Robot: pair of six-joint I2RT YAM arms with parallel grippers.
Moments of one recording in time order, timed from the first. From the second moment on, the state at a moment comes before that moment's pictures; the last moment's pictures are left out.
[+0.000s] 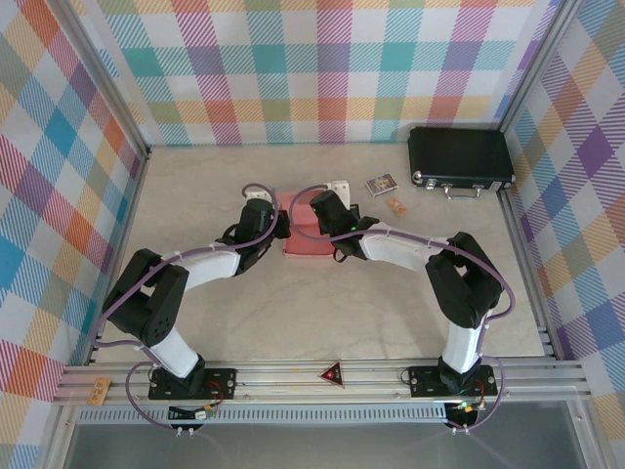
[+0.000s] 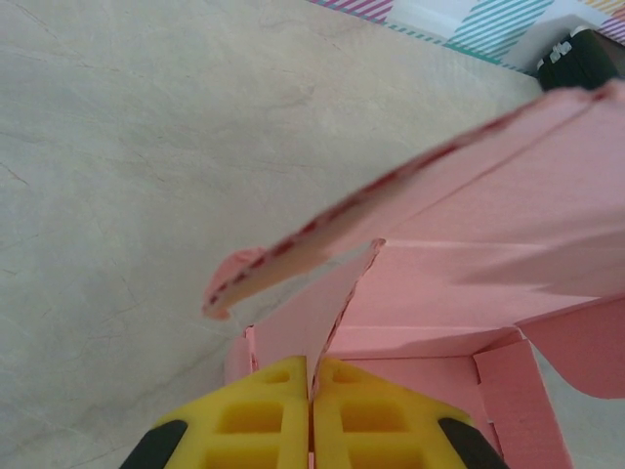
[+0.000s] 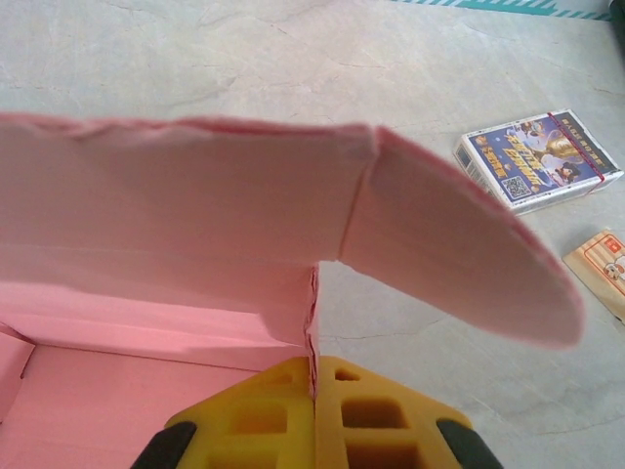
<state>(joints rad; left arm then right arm) -0.50 1.64 0.82 0.31 -0.11 -0.53 0.78 1.82 1.22 -0.16 0.57 0.40</state>
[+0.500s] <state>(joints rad) -0.51 1.63 0.79 0.33 -0.13 -0.53 0.78 1.82 1.22 -0.17 0.58 0.45</state>
